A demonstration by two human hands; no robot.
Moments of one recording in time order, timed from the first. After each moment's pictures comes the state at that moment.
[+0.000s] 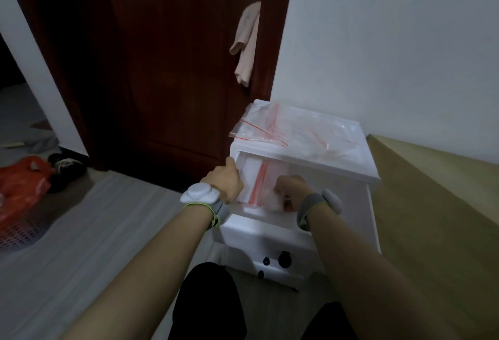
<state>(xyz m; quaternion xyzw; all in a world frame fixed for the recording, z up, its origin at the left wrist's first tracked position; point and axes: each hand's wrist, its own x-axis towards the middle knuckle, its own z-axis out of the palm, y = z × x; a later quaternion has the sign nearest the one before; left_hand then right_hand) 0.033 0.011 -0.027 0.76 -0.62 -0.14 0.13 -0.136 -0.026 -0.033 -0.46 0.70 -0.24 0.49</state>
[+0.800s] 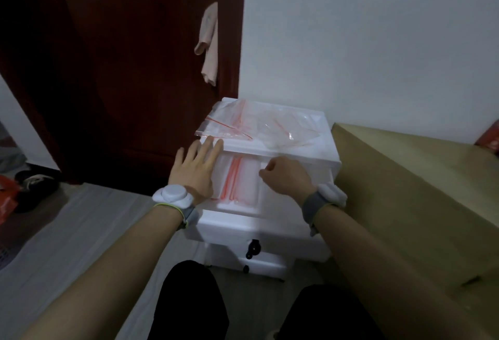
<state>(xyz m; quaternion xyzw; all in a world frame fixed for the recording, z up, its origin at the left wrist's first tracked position) 0.031 0.017 -0.034 0.66 -0.73 0.15 0.10 -0.188 0.003 0.009 -0.70 0.68 -0.14 0.18</state>
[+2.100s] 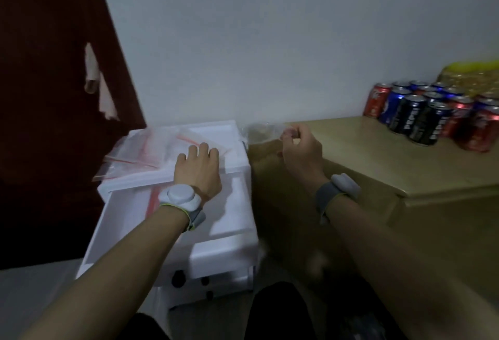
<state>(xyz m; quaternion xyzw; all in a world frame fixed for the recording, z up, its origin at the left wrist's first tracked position) -0.166 0.004 0.042 0.56 -0.79 0.21 0.07 -0.381 0.023 0.044 -0.50 0.65 -0.56 0.09</state>
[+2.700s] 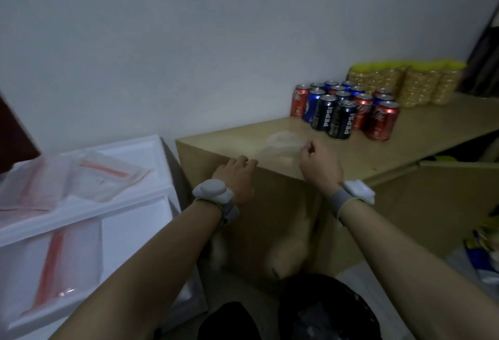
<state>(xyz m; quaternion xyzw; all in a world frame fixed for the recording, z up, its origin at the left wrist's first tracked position) -0.374 -0.001 0.032 0.35 -0.93 0.01 0.03 -0.563 0.086 0.031 -0.40 0.82 -0.40 -0.02</state>
